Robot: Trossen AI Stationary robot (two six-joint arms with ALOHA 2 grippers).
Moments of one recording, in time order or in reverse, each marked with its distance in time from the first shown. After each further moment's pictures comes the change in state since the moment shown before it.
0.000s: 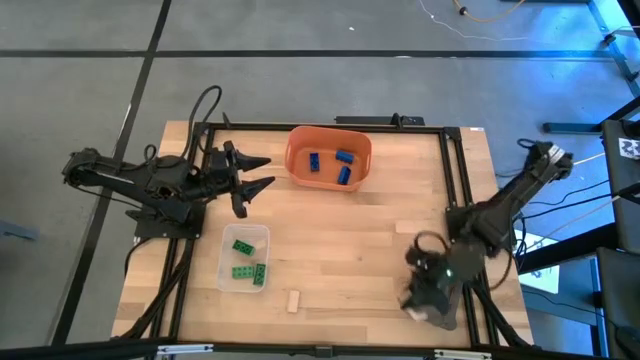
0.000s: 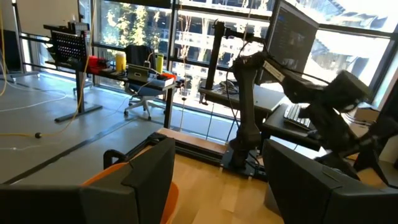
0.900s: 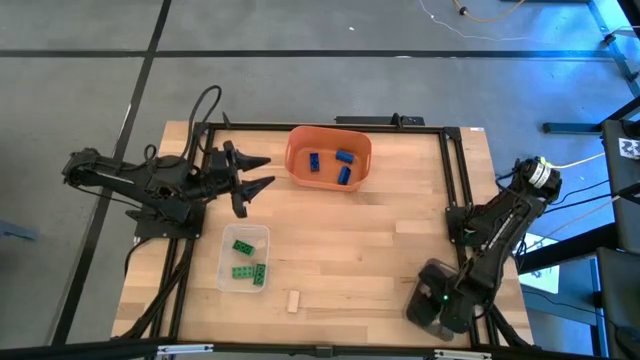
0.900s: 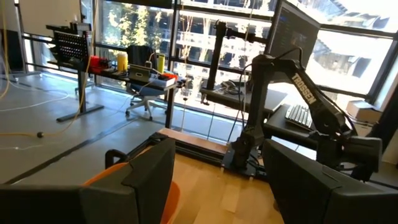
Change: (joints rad) left arm 0.000 0.000 0.000 0.000 -0.006 0.000; right arm 0.257 0.339 0.000 -0.434 0.074 0.776
